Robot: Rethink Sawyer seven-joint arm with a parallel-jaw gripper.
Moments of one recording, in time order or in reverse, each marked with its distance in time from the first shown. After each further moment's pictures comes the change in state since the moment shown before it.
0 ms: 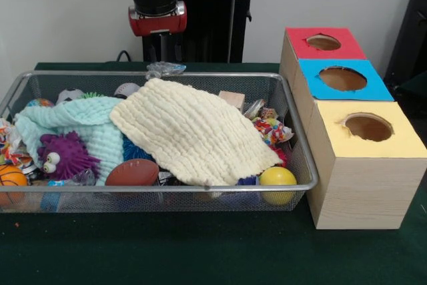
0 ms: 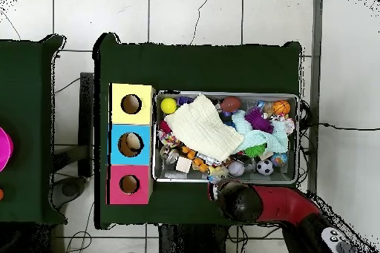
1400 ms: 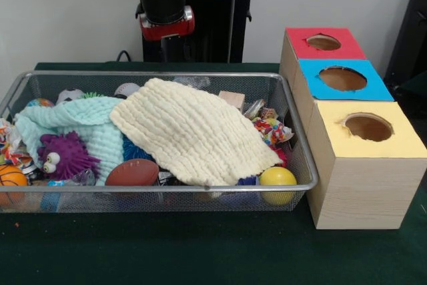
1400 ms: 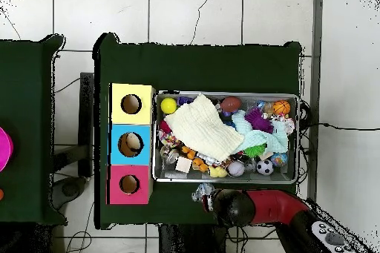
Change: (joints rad) arm -0.006 0.096 0.001 0.006 -0.081 0.032 0.000
